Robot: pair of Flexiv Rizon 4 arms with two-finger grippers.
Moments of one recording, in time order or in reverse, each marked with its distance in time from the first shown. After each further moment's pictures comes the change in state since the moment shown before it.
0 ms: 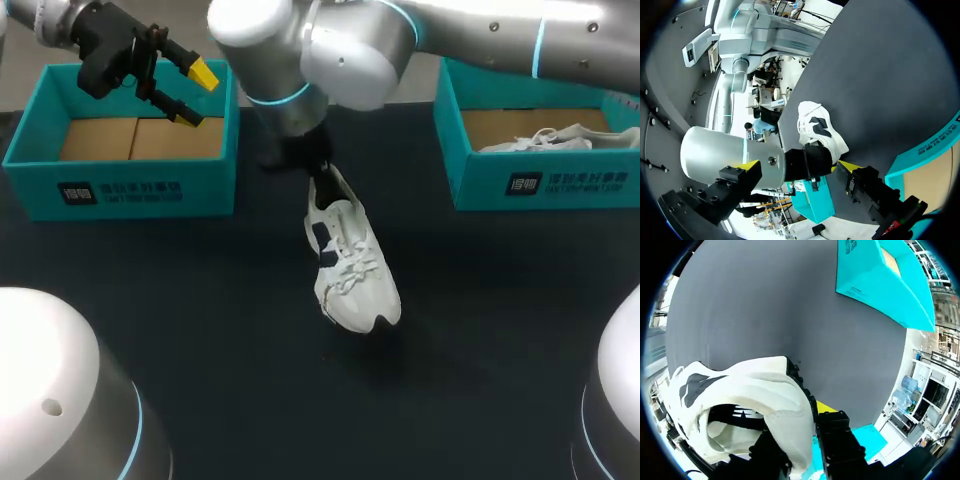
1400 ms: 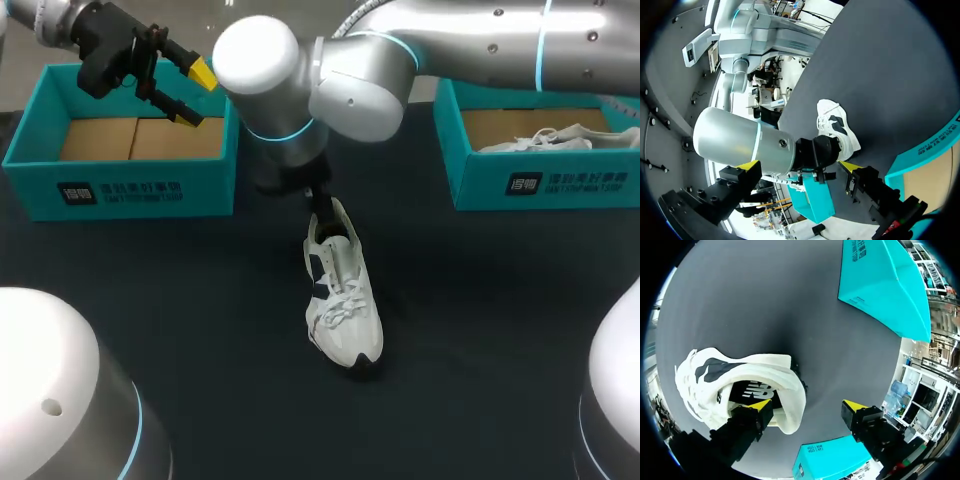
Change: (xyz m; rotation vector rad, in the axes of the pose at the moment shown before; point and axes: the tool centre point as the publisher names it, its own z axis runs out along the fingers) left arm 0.000 0.000 0.000 0.000 0.000 0.000; right arm 0.006 0.019 0.033 -0.024 -0.101 -0.029
